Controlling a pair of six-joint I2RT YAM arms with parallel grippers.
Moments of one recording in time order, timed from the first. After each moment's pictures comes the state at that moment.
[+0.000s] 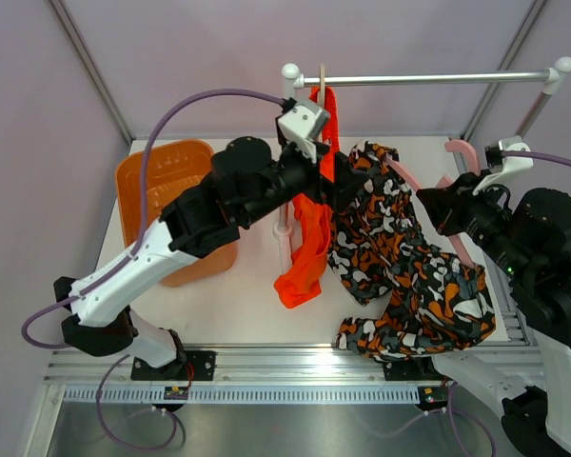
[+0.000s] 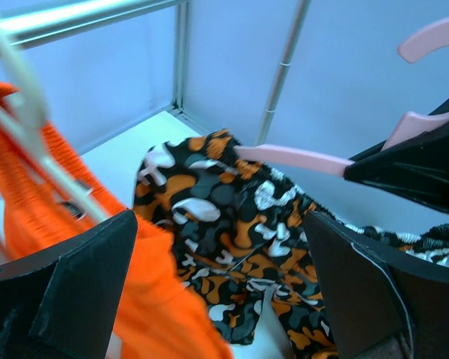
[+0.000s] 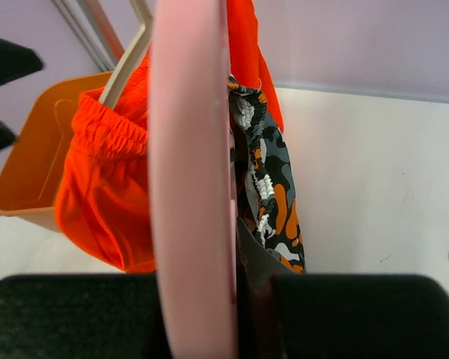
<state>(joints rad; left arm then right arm) -1.07 1.43 1.88 -0.46 -0.17 -0.19 0.41 0.87 1.64 -0.93 0.01 0.21</state>
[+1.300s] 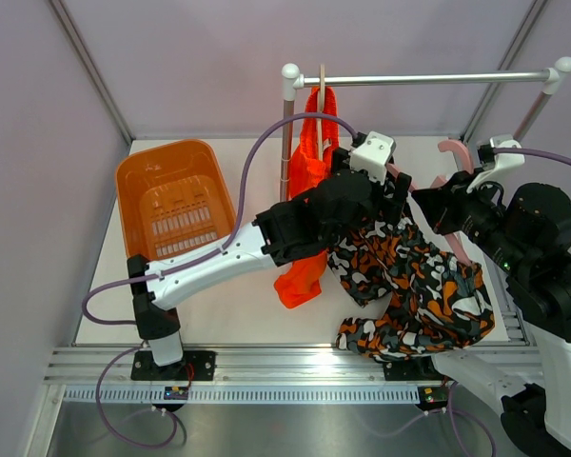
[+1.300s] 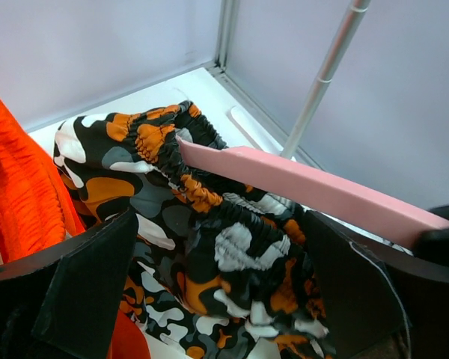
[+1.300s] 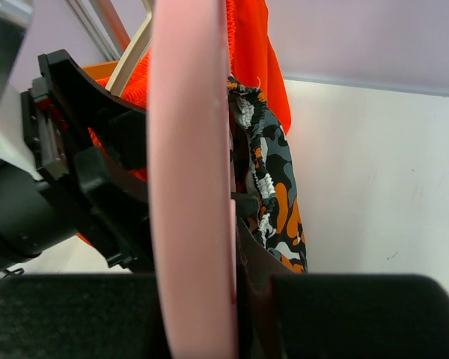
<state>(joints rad) -1.23 1.76 1.96 -0.37 -0.55 -0.25 0.41 0.88 1.65 -0.94 -0.02 0.21</state>
